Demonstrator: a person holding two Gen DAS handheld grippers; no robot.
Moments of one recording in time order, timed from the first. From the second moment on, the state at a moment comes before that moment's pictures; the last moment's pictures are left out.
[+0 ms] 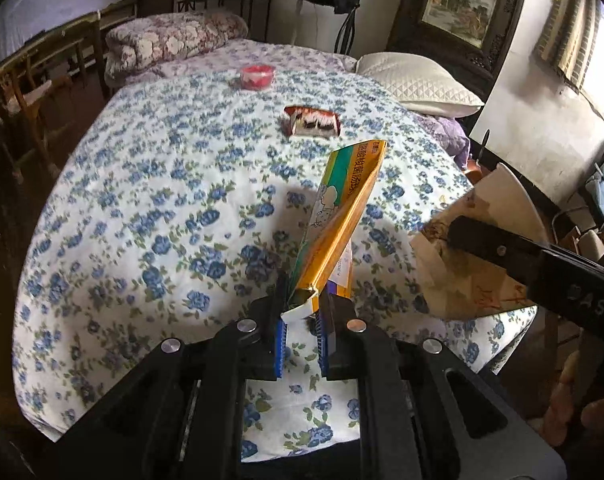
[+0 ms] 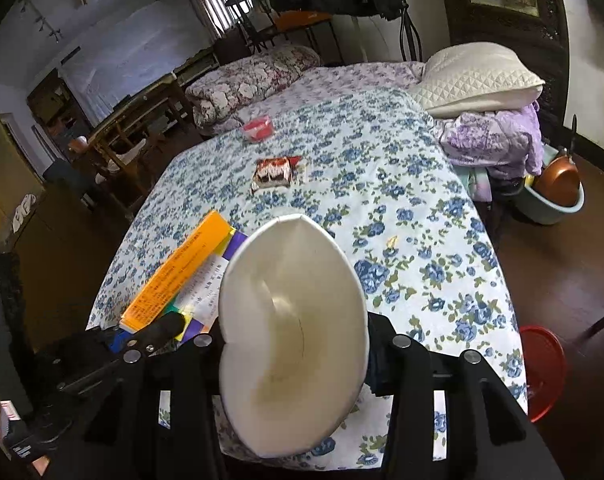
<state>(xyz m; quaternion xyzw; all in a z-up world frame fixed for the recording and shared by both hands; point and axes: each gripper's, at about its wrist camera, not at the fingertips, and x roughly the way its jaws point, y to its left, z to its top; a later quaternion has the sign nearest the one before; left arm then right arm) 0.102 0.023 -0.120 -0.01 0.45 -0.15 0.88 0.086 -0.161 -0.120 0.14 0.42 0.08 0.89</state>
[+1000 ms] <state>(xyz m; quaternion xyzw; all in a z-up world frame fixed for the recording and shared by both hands) 0.096 0.020 -0.109 -0.04 0.39 -0.19 0.90 0.059 -0.165 -0.110 0.13 0.42 0.09 0.89</state>
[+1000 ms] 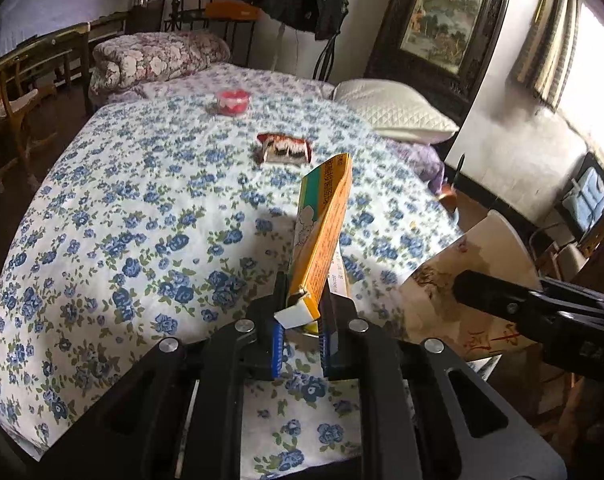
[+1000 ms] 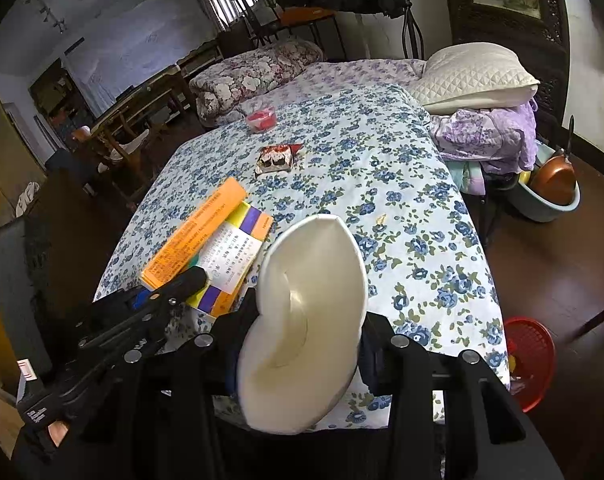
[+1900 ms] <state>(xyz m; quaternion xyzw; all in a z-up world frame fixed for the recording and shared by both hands) 0.083 0.035 -0.087 -0.09 0.36 -0.21 0.91 0.071 -0.170 -0.099 0.13 0.39 0.07 0.91</state>
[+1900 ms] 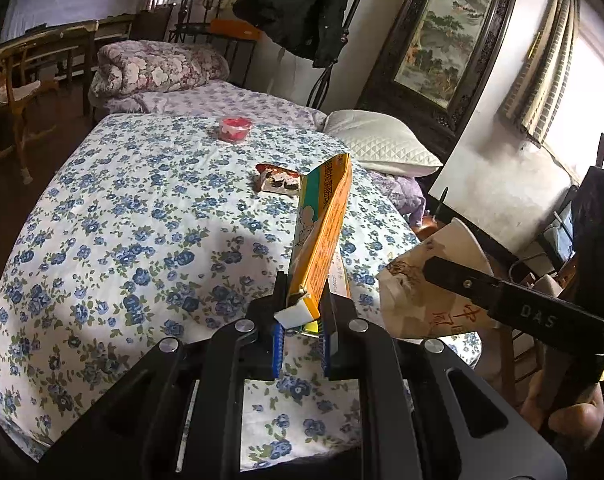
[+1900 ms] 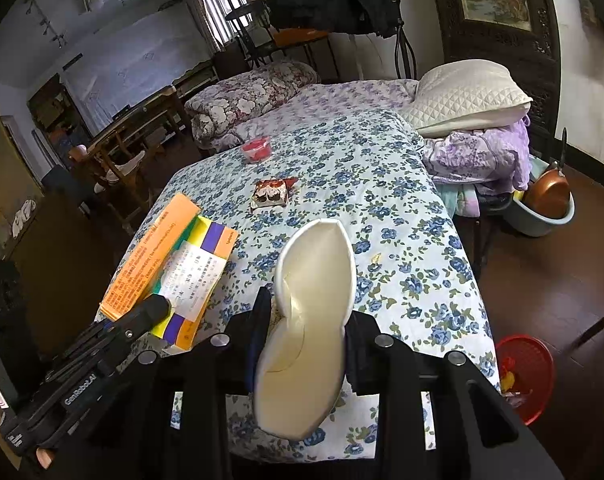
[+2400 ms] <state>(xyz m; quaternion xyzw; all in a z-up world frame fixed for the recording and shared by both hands) 0.074 -0.041 -0.061 -0.03 0.35 -0.25 0.90 0.055 -0.246 -0.093 0.18 0.36 0.04 0.92</state>
